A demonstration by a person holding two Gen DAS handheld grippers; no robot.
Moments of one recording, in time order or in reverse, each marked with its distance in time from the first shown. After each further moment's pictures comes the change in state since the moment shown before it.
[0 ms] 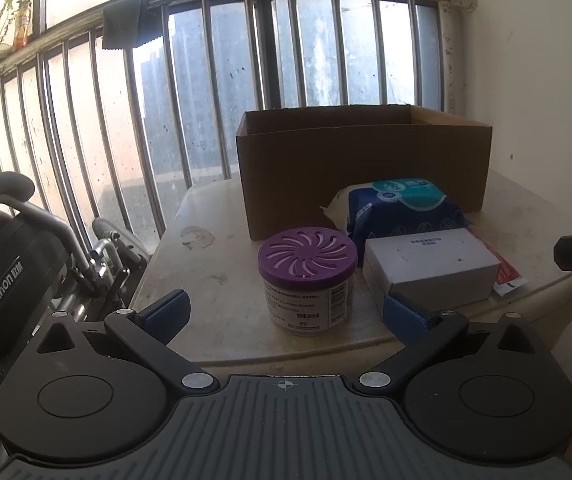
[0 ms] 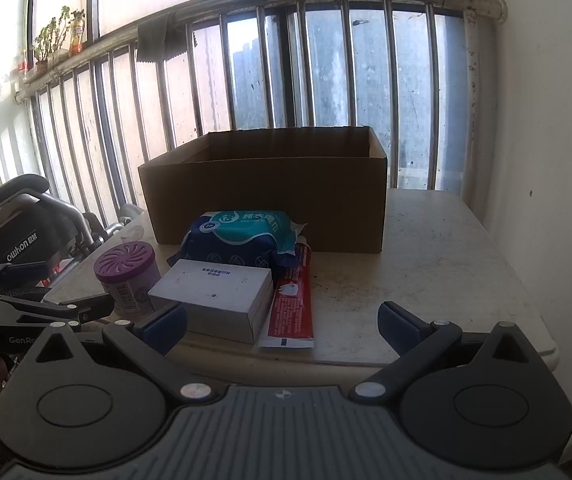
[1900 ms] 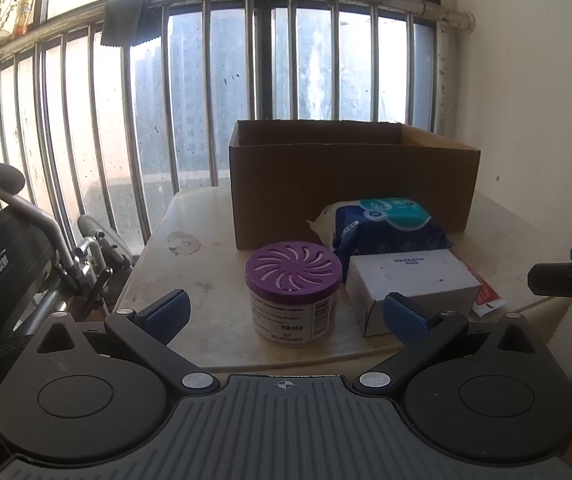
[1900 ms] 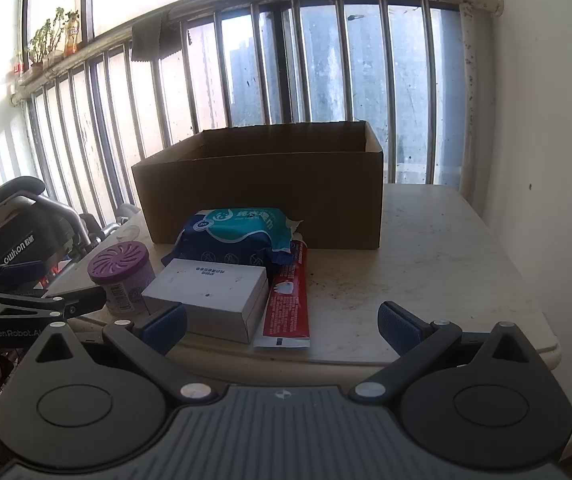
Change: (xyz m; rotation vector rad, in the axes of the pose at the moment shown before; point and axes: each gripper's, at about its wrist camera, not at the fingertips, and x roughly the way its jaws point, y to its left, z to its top) left arm -0.005 0.003 0.005 -0.061 -0.029 -0.064; right arm 0.006 -0.006 0.000 0.018 0.015 0.000
